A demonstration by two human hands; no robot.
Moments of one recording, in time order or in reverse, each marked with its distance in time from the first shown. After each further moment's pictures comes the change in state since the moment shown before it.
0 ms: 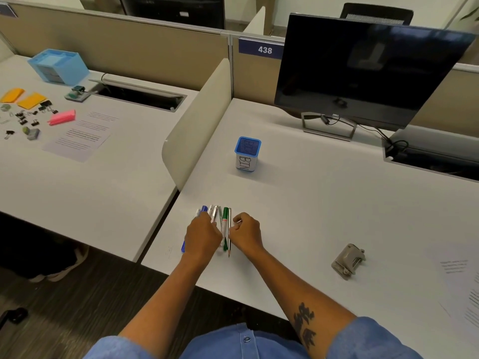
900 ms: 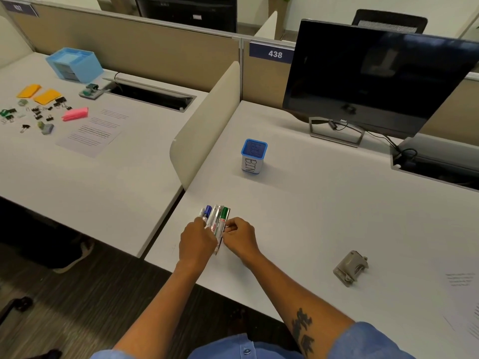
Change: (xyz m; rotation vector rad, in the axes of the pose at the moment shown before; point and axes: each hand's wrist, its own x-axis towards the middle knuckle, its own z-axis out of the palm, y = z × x) left_hand -0.005 -0.029 0.002 -0.041 0.051 -0.056; right_hand -0.012 -0.004 0.013 0.116 -0.135 -0.064
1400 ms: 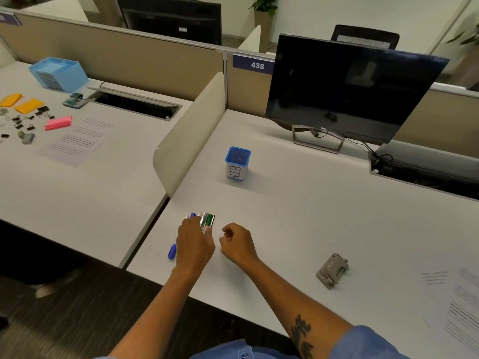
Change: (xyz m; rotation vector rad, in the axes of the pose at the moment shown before) left_hand -0.013 0.037 0.015 -0.056 0.092 0.122; right_hand -0.006 0.011 -0.040 -0.158 0.006 -0.059
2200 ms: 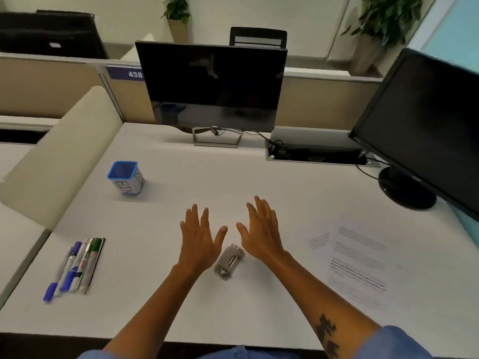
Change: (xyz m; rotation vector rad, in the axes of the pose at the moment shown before) left_hand -0.101 0.232 0.157 0.112 -0.318 0.417; right_hand -0.059 0.196 -0.291 -0.490 0.340 -0.003
